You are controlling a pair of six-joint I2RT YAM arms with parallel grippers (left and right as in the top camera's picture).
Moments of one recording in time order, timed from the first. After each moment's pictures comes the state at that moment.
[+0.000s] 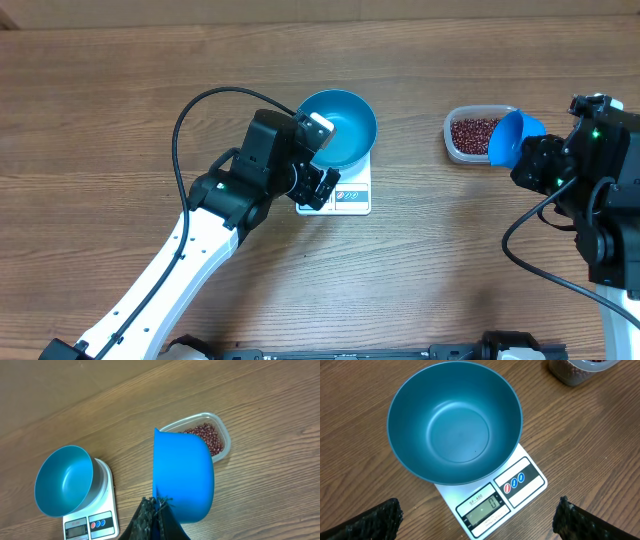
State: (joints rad) left arm -0.49 1.38 1.09 -0.53 0.12 0.10; right arm -0.05 1.05 1.34 -1.03 -0.04 0.33
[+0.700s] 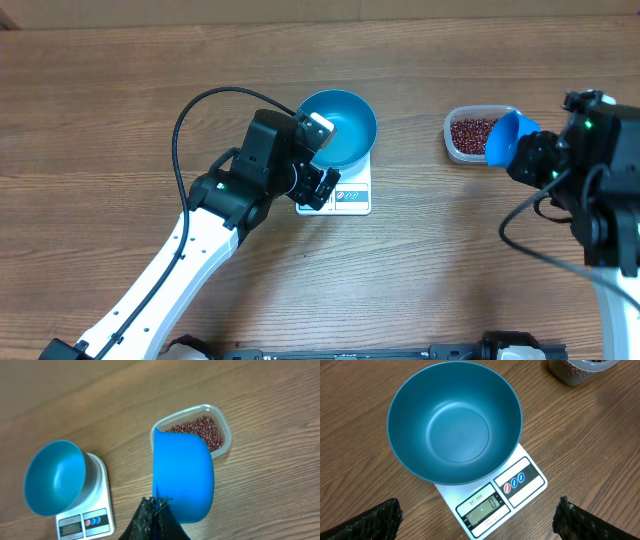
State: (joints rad) left arm -0.49 1.38 1.09 -0.53 0.12 0.10; right arm -0.05 1.12 1.34 -1.03 -0.04 0.32
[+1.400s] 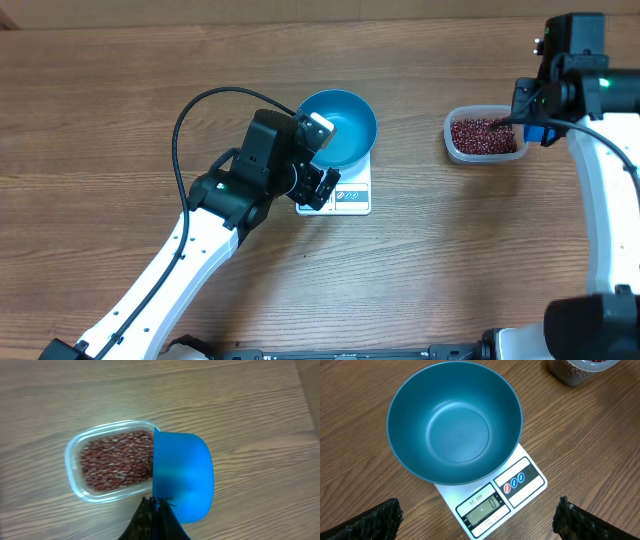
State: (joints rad) left arm -0.49 1.38 1.09 -0.53 0.12 0.10; right arm -0.05 1.64 1.69 -1.14 0.28 0.07
